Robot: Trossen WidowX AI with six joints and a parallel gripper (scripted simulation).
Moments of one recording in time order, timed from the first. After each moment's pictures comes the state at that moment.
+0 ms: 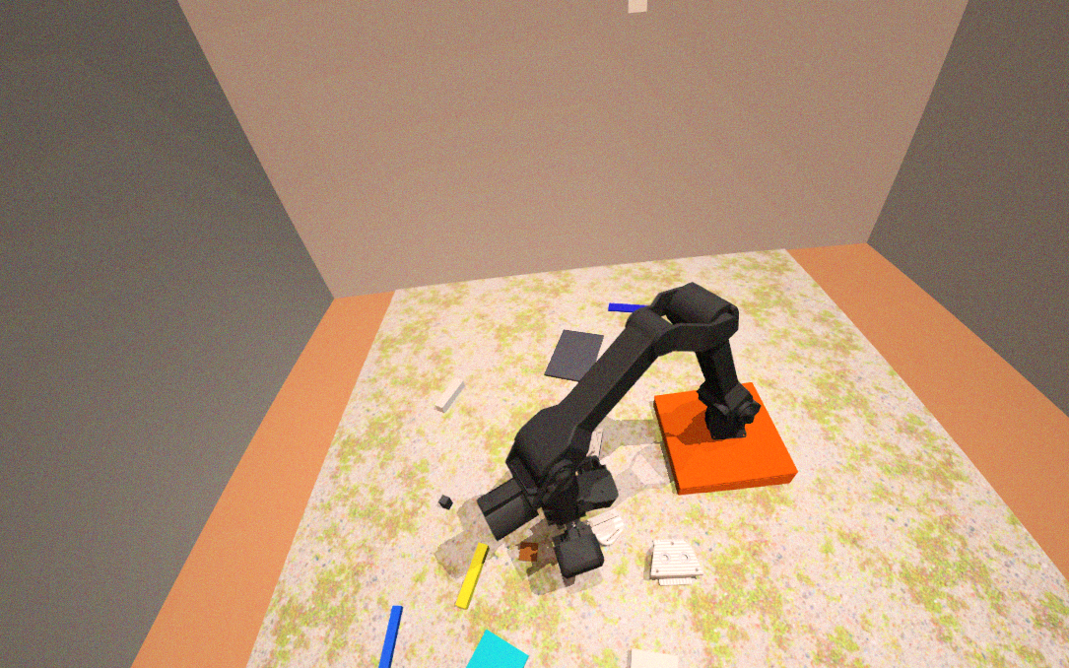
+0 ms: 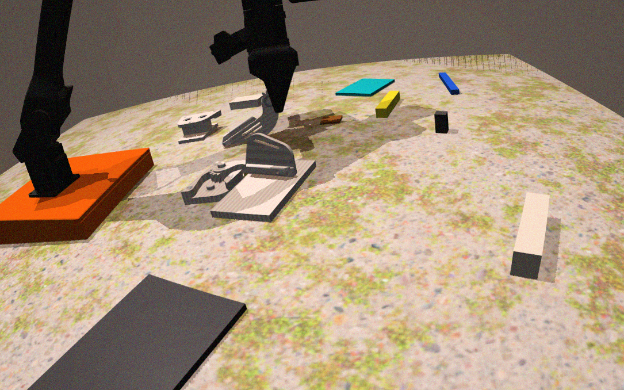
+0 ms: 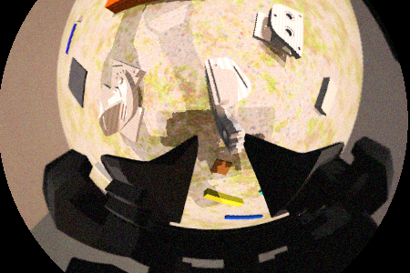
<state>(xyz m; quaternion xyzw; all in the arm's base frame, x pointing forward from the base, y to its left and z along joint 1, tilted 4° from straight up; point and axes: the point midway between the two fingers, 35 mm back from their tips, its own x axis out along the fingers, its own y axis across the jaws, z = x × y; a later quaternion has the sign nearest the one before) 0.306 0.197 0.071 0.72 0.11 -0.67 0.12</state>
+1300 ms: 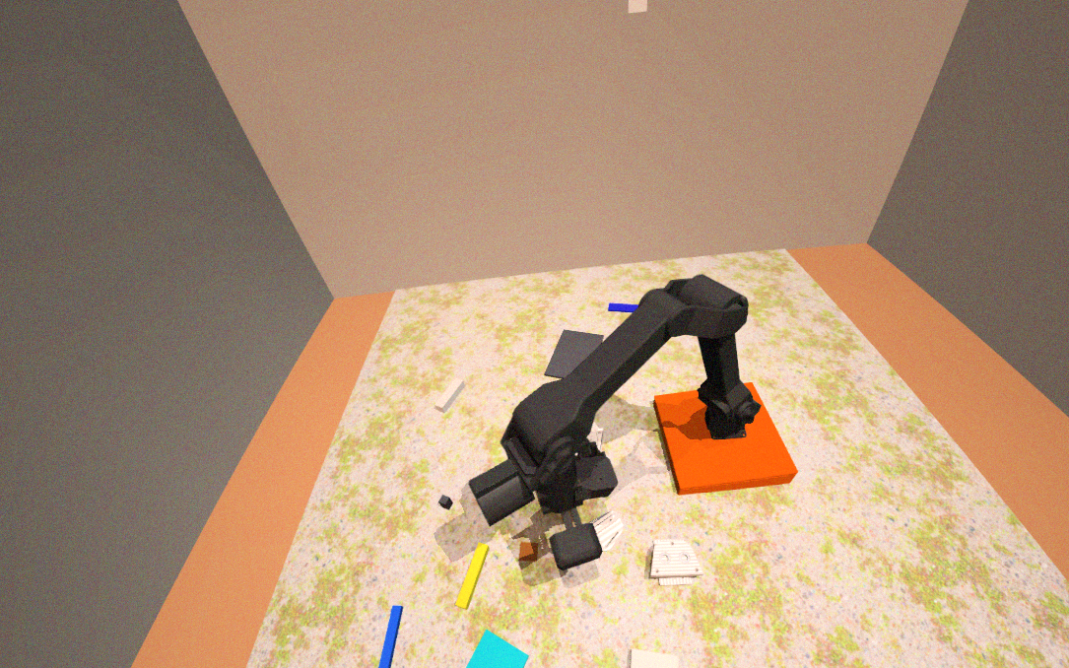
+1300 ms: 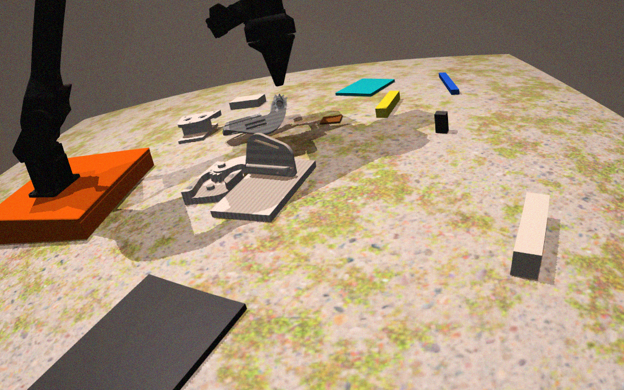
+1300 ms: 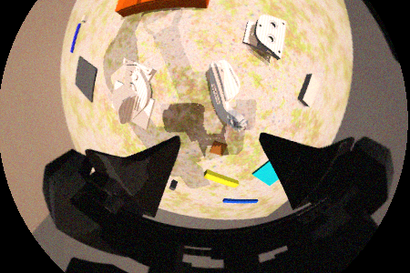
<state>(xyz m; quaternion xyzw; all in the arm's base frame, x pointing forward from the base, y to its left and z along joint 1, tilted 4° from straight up) 0.306 0.199 0.111 0.73 0.12 -0.66 0.12</state>
